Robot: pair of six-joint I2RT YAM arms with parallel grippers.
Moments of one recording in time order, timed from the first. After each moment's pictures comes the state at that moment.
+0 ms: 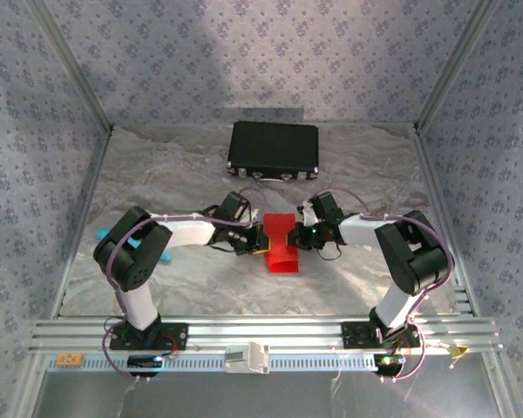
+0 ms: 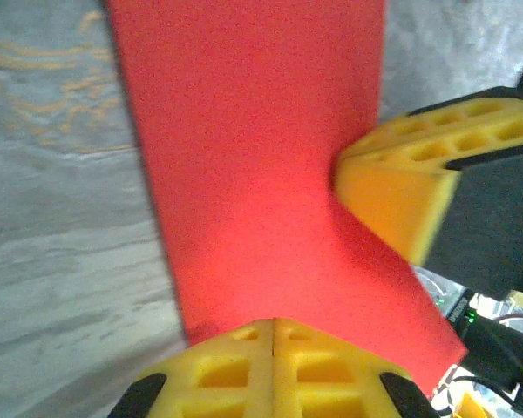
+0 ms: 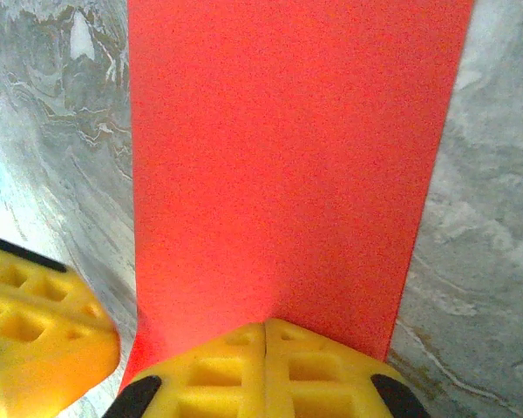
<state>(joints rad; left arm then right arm) -0.70 1.78 0.88 -0.08 0.61 -0.81 0.45 1.68 0.72 -0.08 -0.54 0.53</state>
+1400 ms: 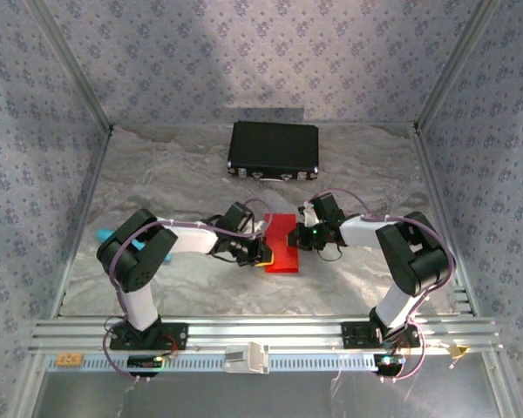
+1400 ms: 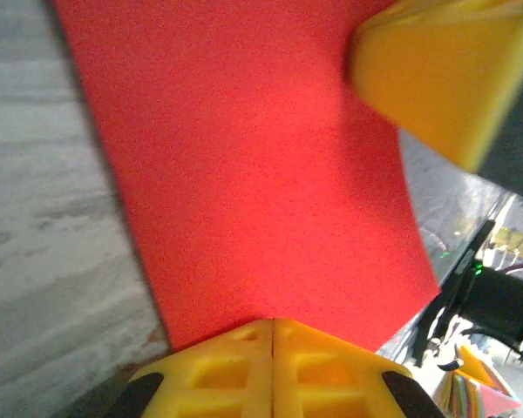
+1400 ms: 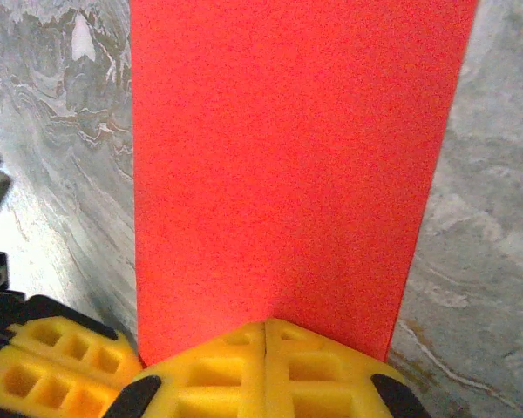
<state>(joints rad) -0.76 1.80 0.81 -0.03 0.66 -0.80 0.45 1.67 0.70 -0.06 -0.54 0.53</state>
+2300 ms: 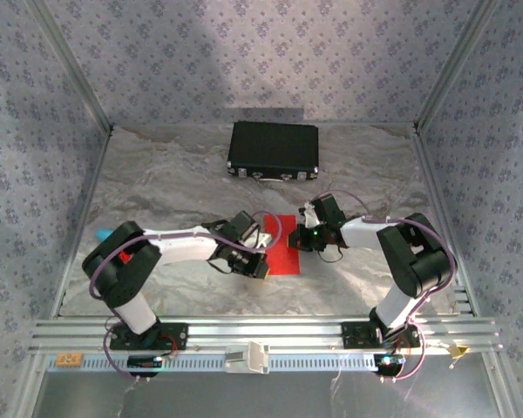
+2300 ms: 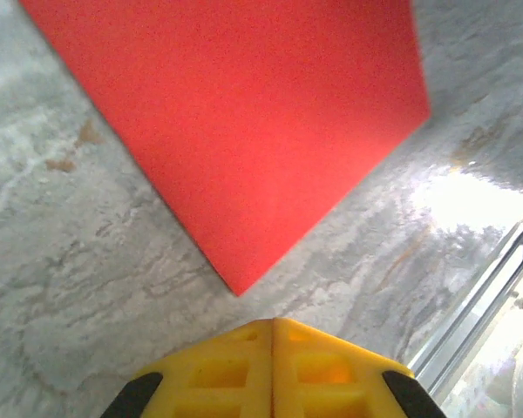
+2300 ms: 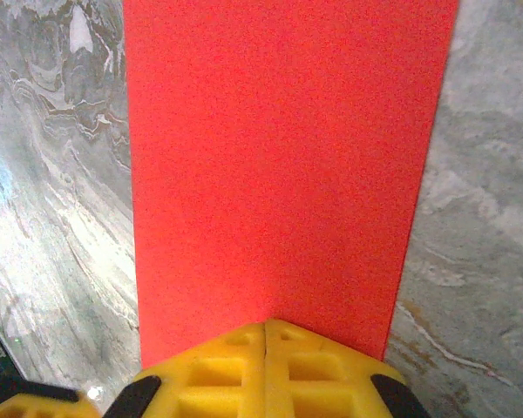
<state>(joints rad) -0.86 1.64 0.83 -0.33 0.49 -0.51 0.45 1.66 0.68 -0.05 -0.54 0.54</state>
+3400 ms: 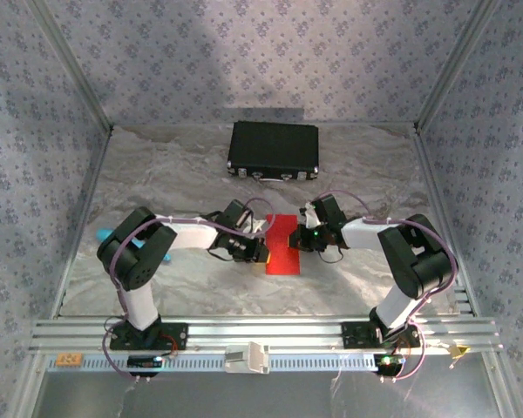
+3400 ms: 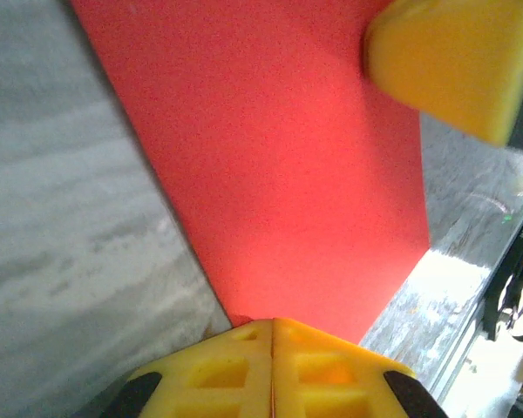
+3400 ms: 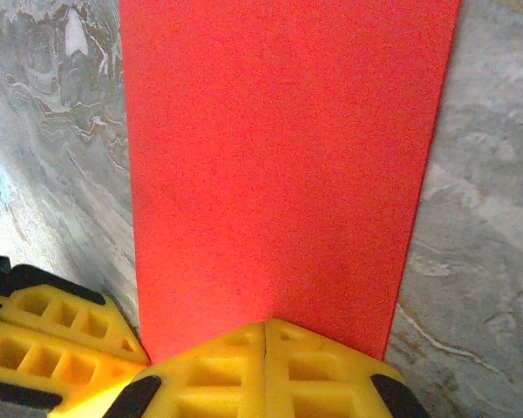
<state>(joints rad) -0.74 1.79 0.85 -0.15 0.63 -0.54 0.45 1.65 0.67 -0.05 -0.53 0.55</state>
